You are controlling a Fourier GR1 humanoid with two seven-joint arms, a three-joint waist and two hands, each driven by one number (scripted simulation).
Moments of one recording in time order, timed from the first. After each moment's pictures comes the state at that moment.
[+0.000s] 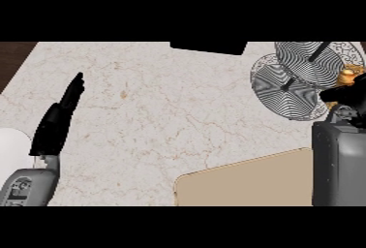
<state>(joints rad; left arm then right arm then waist) -0.20 0.29 -0.01 -1.50 -0.15 0.06 0.06 -0.56 -0.05 -0.24 -1.66 1.78 -0.01 1.18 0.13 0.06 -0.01</state>
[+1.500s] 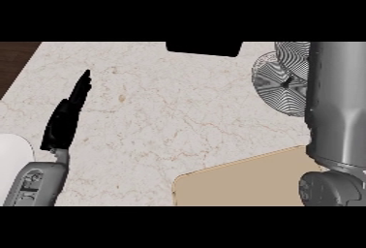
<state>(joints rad) -0.25 0.25 -0.02 -1.45 -0.17 0.08 0.09 -1.22 -0.07 -0.79 -0.96 2.36 0.19 1.23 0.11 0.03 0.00</state>
